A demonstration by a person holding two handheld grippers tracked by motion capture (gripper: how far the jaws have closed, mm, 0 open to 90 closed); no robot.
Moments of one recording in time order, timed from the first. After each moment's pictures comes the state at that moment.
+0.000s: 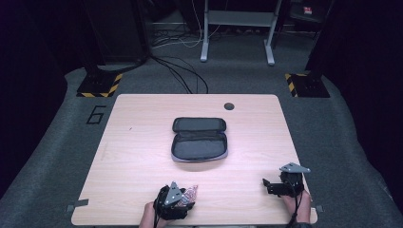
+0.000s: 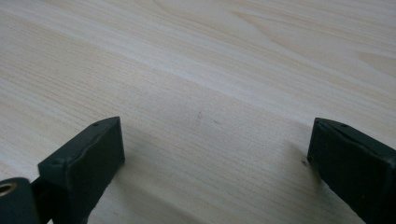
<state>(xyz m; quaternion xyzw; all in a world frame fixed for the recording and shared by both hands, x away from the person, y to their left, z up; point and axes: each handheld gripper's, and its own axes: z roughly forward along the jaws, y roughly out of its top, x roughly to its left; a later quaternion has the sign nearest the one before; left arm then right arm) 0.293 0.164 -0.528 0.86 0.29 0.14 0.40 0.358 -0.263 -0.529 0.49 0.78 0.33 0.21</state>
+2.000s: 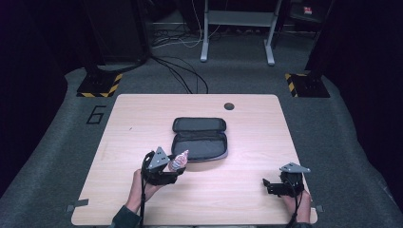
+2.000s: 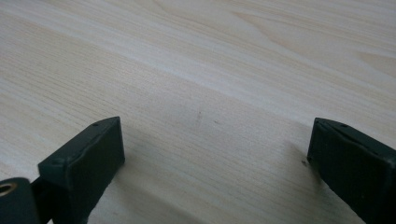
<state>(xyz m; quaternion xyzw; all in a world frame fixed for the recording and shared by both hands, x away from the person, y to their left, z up) 0.363 0.197 -0.449 0.83 0.29 0.18 0.44 0.358 -0.263 -0.529 0.49 0.77 0.33 0.21</state>
